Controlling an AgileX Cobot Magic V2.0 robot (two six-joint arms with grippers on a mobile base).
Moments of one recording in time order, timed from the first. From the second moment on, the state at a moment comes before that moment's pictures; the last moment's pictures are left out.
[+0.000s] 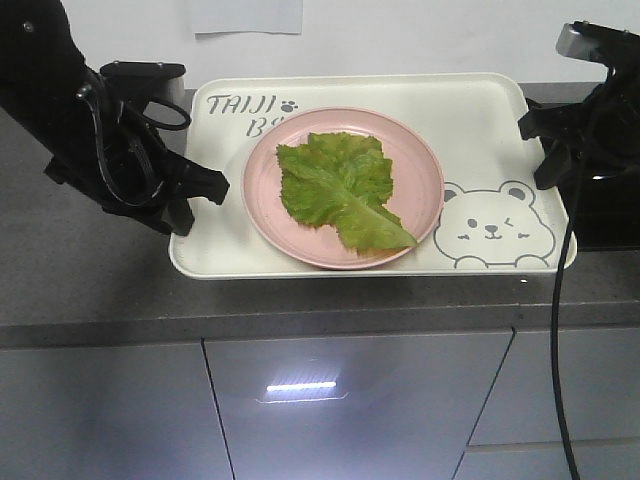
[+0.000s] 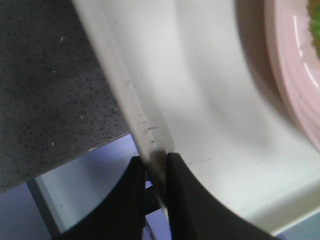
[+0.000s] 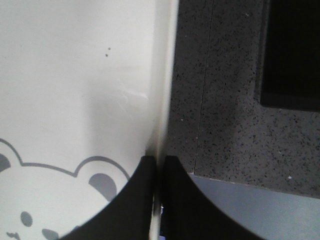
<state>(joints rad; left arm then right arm) -0.37 1.68 -1.66 -0.14 1.27 -0.06 -0.05 1.74 -1.73 0.33 1.26 -0.20</state>
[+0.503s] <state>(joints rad) -0.37 1.68 -1.66 -0.14 1.27 -0.06 -0.05 1.74 -1.73 0.33 1.26 -0.20</state>
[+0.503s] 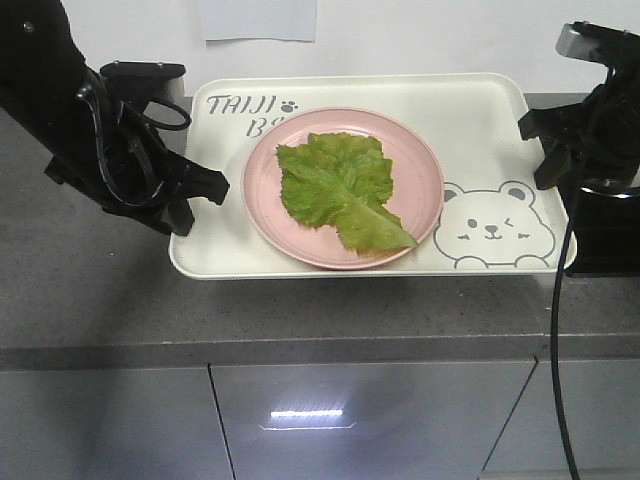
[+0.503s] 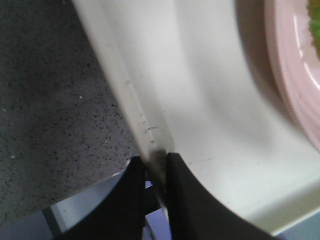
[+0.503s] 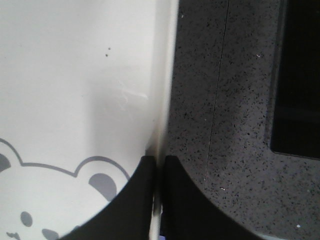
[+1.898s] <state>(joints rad) -0.37 1.68 -1.66 -0.14 1.27 -0.06 -0.05 1.74 -1.73 0.33 1.26 -0.20</state>
